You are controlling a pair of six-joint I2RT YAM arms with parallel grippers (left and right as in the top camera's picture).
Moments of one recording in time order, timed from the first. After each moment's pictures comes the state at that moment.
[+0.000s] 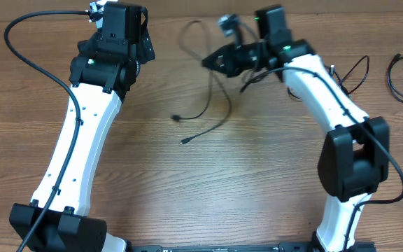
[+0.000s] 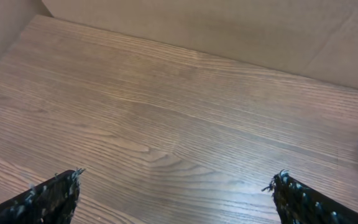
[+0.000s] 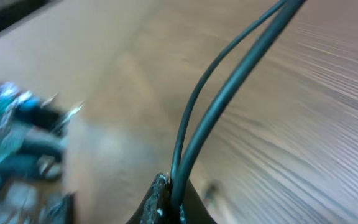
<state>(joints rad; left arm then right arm) -0.22 1.66 1.72 -0.84 -0.47 -0.37 0.27 2.05 1.74 -0.51 -0.93 0.04</state>
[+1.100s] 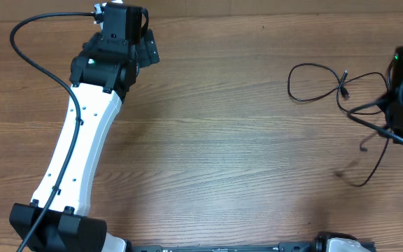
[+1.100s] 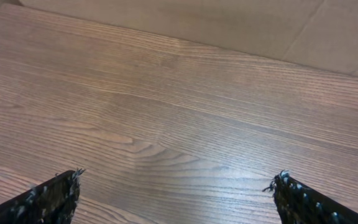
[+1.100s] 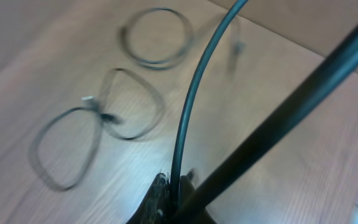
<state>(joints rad) -0.22 1.66 1.72 -0.86 -0.38 -0.36 -0.11 1.32 1.61 -1.36 0.57 0.77</state>
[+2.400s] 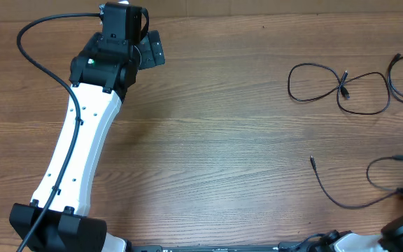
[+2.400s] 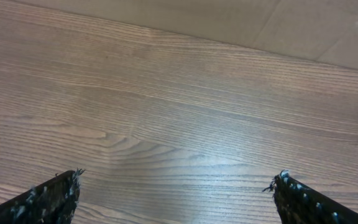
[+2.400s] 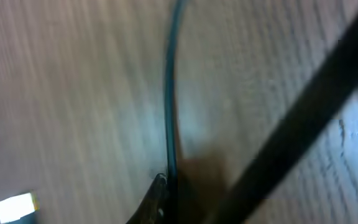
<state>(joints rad) -0.22 1.66 1.72 -0.86 -0.26 -0.36 -1.06 1.62 0.72 -0.24 0.06 0.78</state>
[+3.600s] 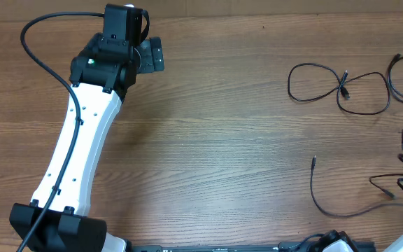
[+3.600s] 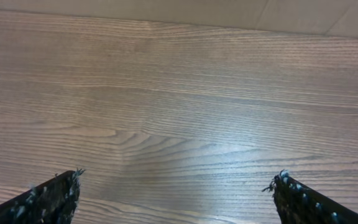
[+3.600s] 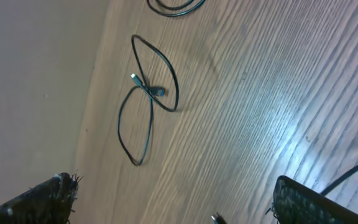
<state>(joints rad) -0.22 1.66 1.72 -0.90 -0.26 -0.26 -1.01 1.02 0.89 -0.79 -0.59 0.44</state>
